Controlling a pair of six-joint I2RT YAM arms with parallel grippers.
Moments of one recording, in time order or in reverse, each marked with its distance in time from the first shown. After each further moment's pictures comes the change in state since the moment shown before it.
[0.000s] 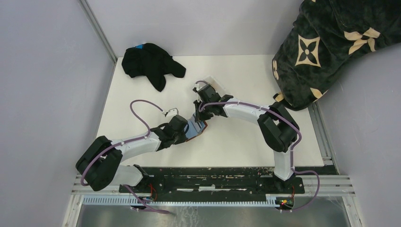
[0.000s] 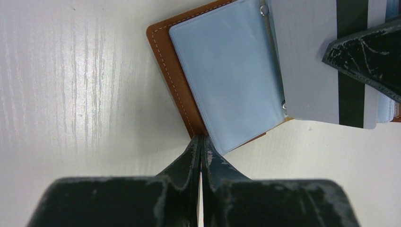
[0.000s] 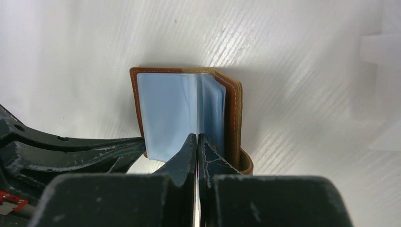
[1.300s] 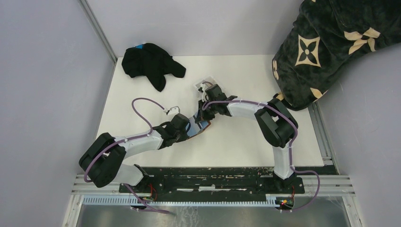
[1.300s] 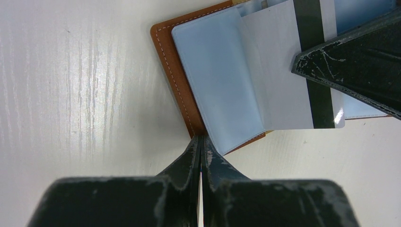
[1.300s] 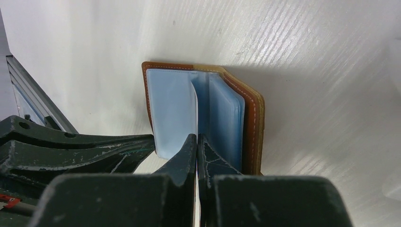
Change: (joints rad) left arm -0.002 0.048 0.025 0.034 -0.027 0.016; right arm -0.084 0.058 -0.063 0.156 -0.225 0.066
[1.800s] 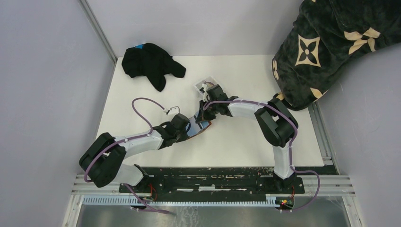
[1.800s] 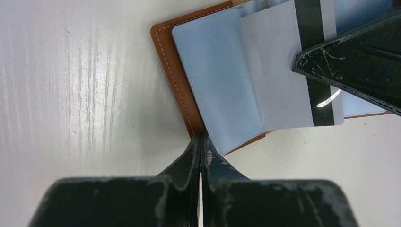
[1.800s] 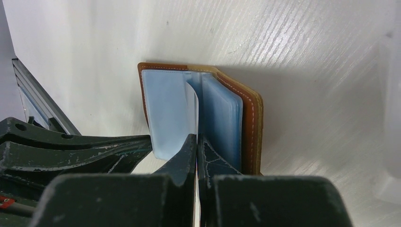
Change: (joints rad) left arm 0.000 0.004 0.001 0.000 0.000 0.000; right arm -0.015 0.005 -0.024 0.029 -0.011 0.018
